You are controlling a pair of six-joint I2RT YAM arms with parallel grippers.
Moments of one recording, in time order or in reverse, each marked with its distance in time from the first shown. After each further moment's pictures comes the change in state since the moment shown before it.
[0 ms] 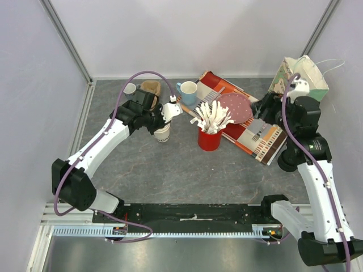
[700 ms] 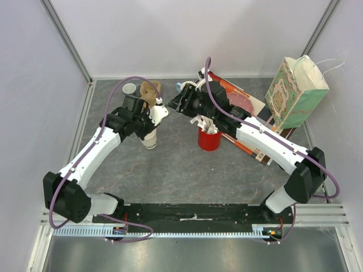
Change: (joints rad) left arm 0.061 -0.119 -0.116 -0.027 -0.099 -0.098; right arm 0.688 0.640 0.324 0.391 -0.003 0.571
